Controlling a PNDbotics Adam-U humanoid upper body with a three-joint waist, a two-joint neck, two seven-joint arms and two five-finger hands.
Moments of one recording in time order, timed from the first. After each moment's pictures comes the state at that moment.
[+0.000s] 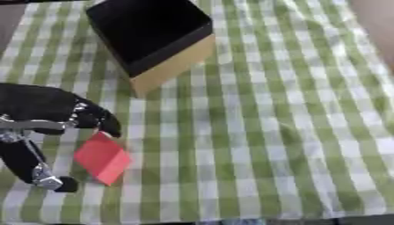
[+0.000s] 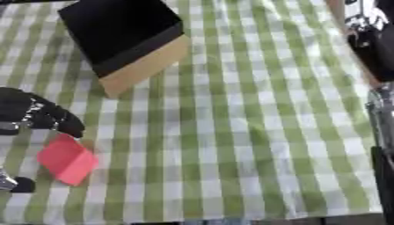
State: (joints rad) left arm -0.34 1.09 -0.31 -1.99 -0.33 -0.38 -0.70; right arm -0.49 -0.33 0.05 -1.98 0.16 -0.15 -0.04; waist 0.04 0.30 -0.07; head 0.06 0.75
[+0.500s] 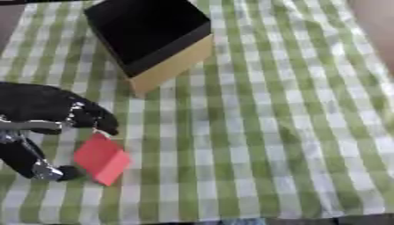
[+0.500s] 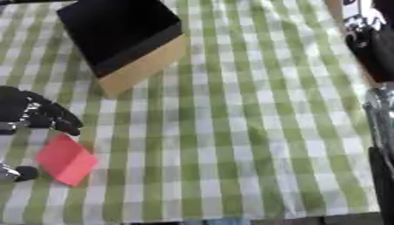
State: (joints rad) left arm -0.32 1.09 -0.32 -1.99 -0.40 -0.38 -0.68; right arm -0.49 -0.33 0.05 -1.98 0.15 -0.15 -0.04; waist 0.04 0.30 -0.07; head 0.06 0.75
